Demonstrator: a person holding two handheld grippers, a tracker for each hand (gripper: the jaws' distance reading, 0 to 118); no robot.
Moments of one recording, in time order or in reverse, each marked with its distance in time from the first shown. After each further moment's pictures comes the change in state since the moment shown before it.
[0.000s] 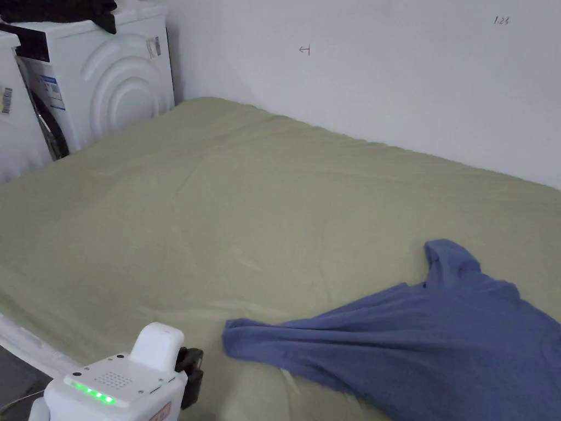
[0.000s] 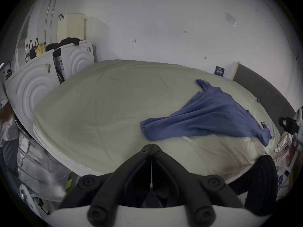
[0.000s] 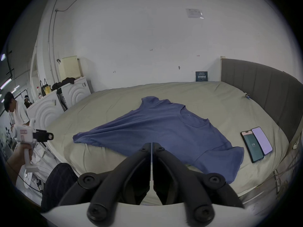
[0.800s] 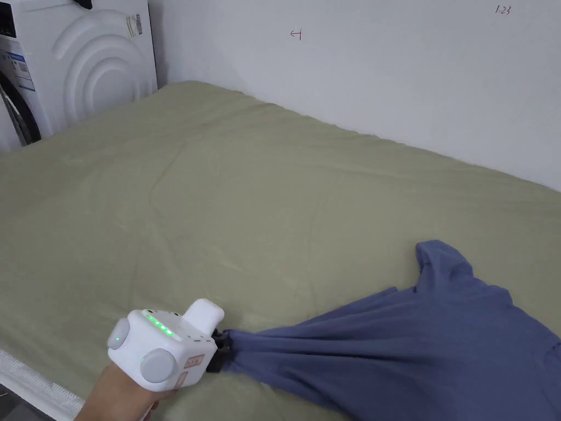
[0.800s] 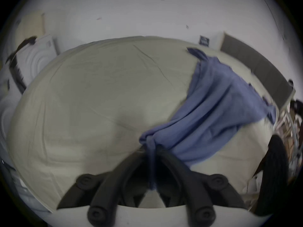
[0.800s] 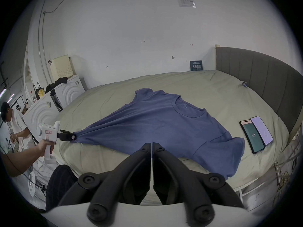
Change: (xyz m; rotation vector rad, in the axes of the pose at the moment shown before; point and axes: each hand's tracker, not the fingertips) left arm -0.013 0.033 -0.167 -0.158 -0.183 -0.158; right arm 0.011 0.004 -0.013 -0.079 -0.038 -0.067
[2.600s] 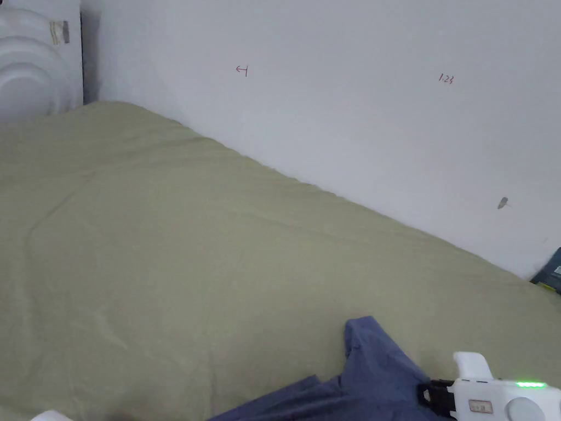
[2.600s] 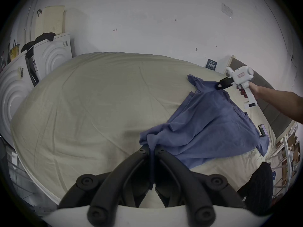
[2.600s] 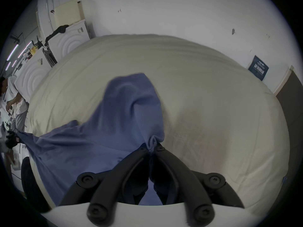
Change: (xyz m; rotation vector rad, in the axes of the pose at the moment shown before) left arm 0.073 0.036 0.050 0.082 0.040 0.111; right arm 0.050 0.222 -0.437 -0.432 0.194 0.400
